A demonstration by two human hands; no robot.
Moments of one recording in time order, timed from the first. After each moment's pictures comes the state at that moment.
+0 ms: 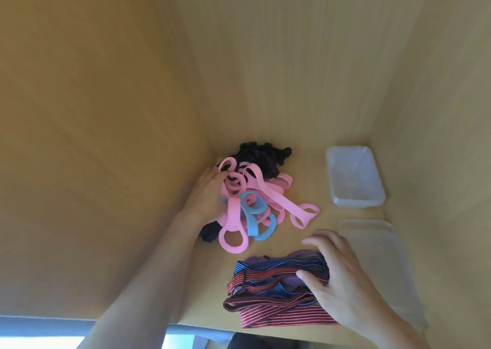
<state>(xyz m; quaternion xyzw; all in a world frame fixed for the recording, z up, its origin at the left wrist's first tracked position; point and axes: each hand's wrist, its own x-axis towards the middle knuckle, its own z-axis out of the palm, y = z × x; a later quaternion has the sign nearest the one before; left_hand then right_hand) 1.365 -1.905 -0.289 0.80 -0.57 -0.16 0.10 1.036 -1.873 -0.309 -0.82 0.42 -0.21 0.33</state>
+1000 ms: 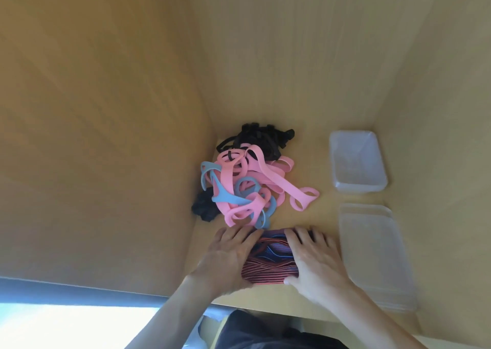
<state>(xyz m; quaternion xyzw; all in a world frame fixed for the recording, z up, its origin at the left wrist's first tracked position) 1.273 -1.794 -0.337 0.68 -0.72 -0.12 -0.07 1.070 -1.878 -0.352 -0.90 0.40 0.08 0.13</state>
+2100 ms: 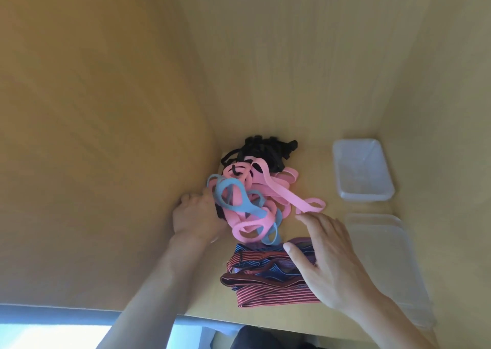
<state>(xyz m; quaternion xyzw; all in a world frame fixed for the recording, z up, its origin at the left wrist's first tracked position) 1.335 -1.858 -0.281 0.89 -0.45 -0.01 -0.04 1.063 -1.880 -0.288 -0.84 0.42 -0.19 0.28</state>
